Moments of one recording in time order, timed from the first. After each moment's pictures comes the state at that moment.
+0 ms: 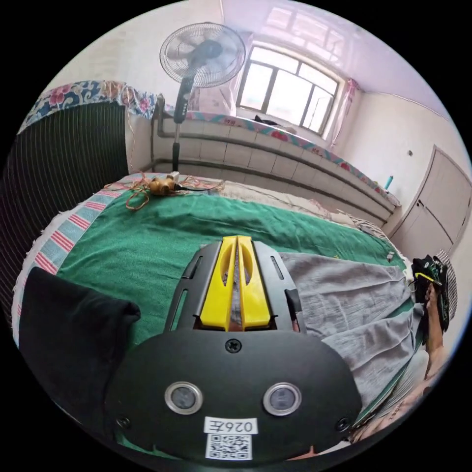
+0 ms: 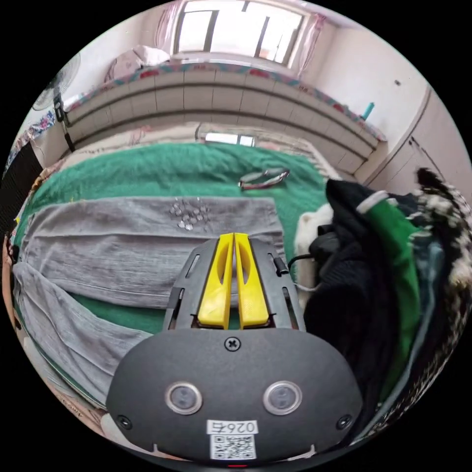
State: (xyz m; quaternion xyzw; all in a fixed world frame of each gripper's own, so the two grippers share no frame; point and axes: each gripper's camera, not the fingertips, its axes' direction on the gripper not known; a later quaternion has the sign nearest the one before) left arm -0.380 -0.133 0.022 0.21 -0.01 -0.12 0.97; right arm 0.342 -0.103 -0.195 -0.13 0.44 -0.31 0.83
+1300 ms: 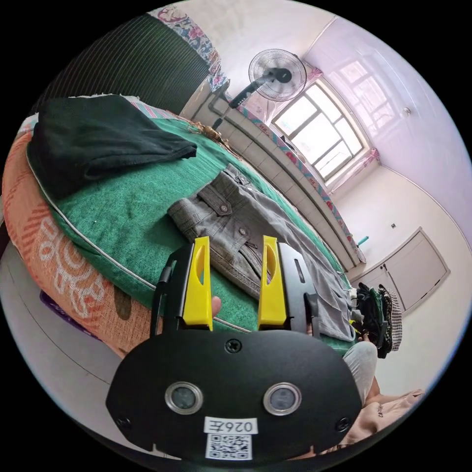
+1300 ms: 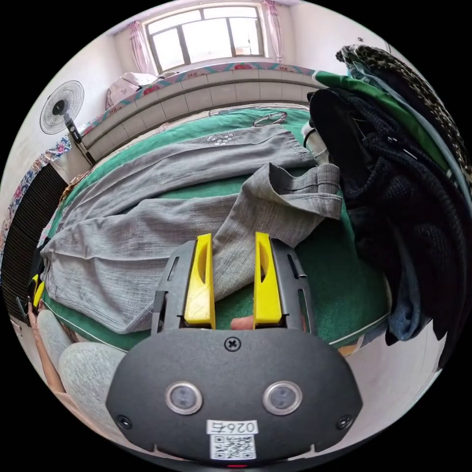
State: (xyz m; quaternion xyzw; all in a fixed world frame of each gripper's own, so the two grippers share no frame) left arm -0.369 0.241 -0.063 0.23 0.12 -0.33 0.91; right arm 0.446 0.094 -0.346 -0.12 0.37 -0.21 0.90
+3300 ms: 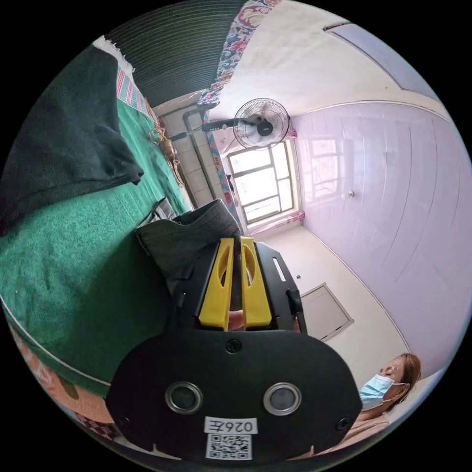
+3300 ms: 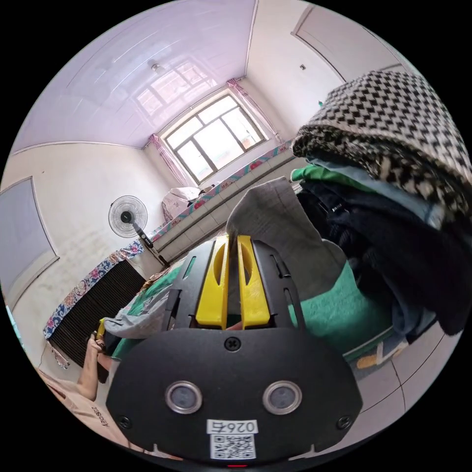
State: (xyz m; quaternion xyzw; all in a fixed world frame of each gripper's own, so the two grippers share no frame) left arm -0.543 0.154 -0.044 0.36 0.39 -0.37 0.77; right arm 0.414 0.068 -0.513 0.13 0.10 -0.17 0.97
